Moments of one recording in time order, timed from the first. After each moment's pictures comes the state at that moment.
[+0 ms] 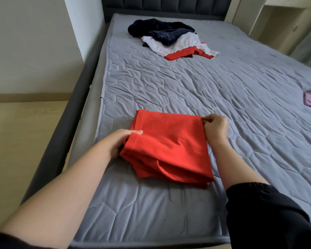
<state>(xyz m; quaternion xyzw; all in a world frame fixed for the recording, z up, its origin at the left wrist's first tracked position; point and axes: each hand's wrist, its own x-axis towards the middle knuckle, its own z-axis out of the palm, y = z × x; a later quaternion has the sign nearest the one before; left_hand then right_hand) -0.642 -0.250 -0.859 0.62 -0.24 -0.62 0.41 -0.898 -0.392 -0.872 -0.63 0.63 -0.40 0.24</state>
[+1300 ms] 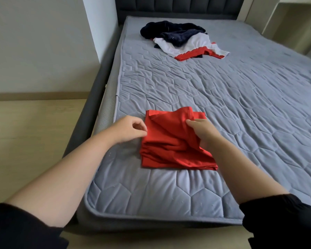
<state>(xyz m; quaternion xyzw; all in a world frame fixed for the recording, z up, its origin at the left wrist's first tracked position) -0.628 -0.217 -0.818 0.70 -0.58 -0.31 0.28 -0.851 -0.307 -0.820 -0.54 0.55 -0.28 0.58</state>
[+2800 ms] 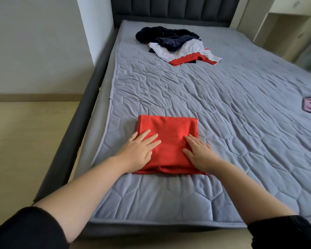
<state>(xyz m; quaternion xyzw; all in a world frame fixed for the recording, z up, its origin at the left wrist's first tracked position) -0.669 -0.218 -0.887 0.62 -0.78 0.02 0.02 -0.908 -0.301 -0.863 -0.86 0.49 0.01 0.17</state>
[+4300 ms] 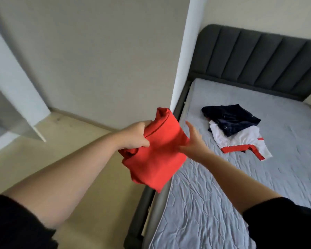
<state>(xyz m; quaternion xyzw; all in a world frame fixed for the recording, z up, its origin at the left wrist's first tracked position) -0.439 -0.144 -0.232 0.77 -0.45 -0.30 0.32 -0.597 -0.299 -0.272 -0.84 0.35 -0.09 0.40</state>
